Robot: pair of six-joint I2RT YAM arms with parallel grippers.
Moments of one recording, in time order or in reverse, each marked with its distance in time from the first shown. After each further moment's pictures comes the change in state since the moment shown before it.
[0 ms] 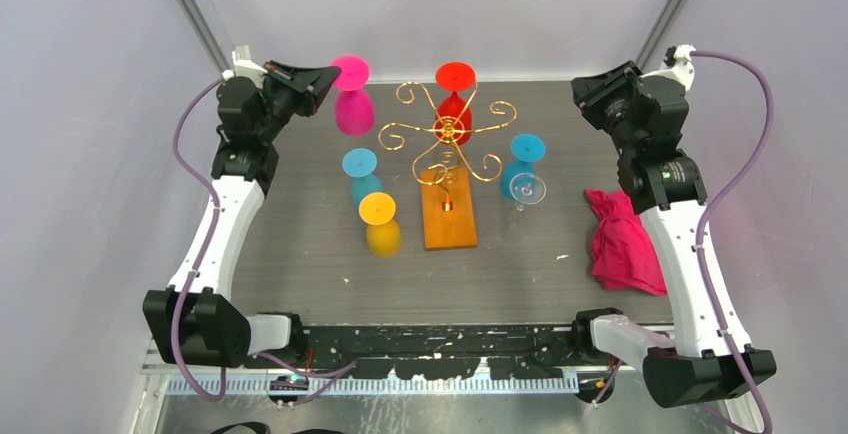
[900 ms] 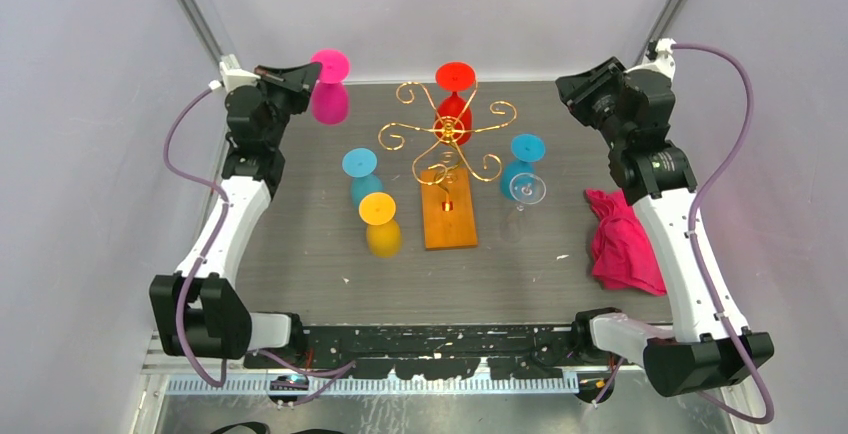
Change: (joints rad) left arm 0.007 0.043 -0.101 0.188 -0.260 0.097; right arm 0.032 0.058 0.015 0.016 -0.049 0.001
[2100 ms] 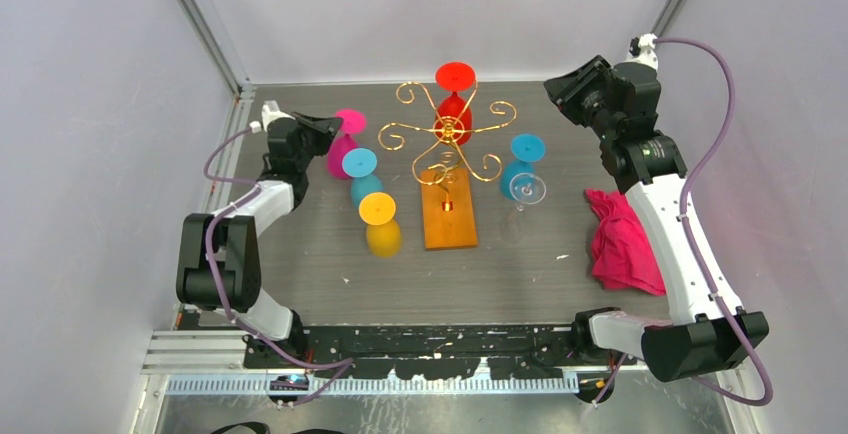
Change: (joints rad) left arm -0.013 0.247 -0.250 0.192 -0.003 0.036; right arm 0.019 0.063 0.027 -0.026 -0.036 0.002
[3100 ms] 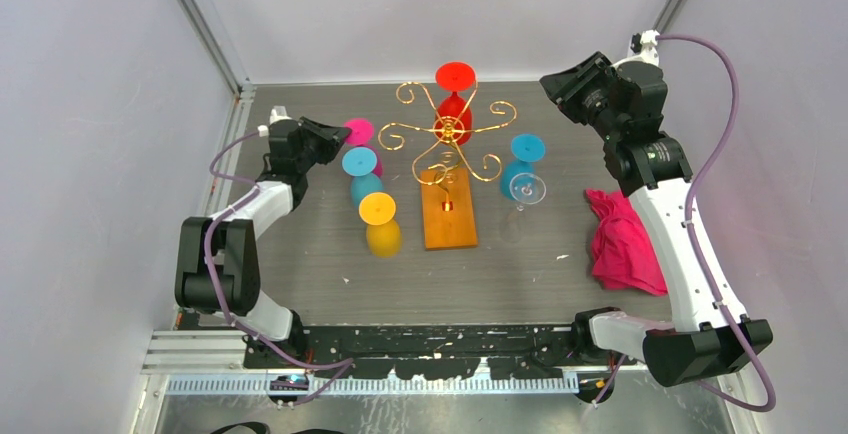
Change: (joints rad) left arm 0.000 -0.019 0.006 -0.133 0.105 -0.008; right arm 0.010 -0.019 0.024 -0.004 -0.045 0.004
